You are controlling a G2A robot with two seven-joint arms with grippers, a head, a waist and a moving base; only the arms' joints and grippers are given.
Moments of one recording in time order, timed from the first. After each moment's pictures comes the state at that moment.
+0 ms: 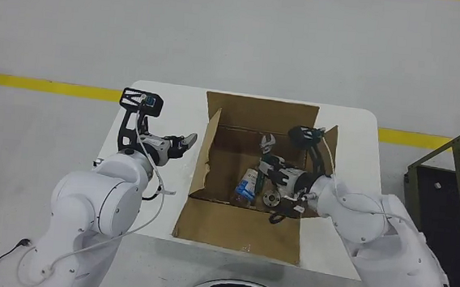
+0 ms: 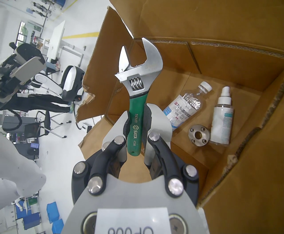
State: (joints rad) left arm 1.05 -1.29 -1.31 -2.14 1.27 0.21 -1.18; right arm -1.02 -1.06 1.14 -1.97 -0.46 0.39 0.89
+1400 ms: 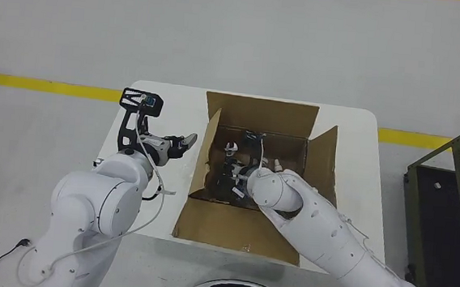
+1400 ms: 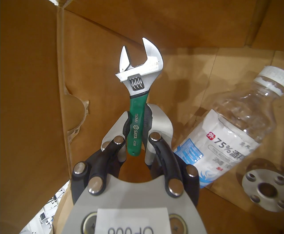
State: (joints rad) left arm 1.05 -1.29 -1.31 -2.14 1.27 0.21 -1.18; right arm -0.68 -1.31 0.66 -1.31 -0.21 0.52 0.48
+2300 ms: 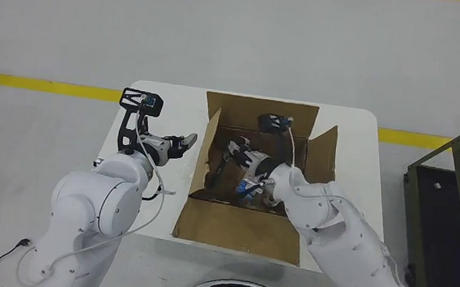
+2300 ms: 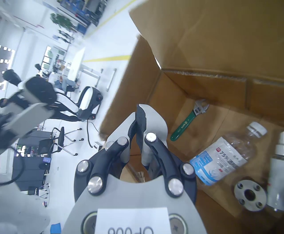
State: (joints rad) left arm 1.05 -1.29 -1.31 -2.14 1.27 0.21 -1.18; right arm -0.98 -1.21 1.03 -1.85 -0.44 0.27 0.57
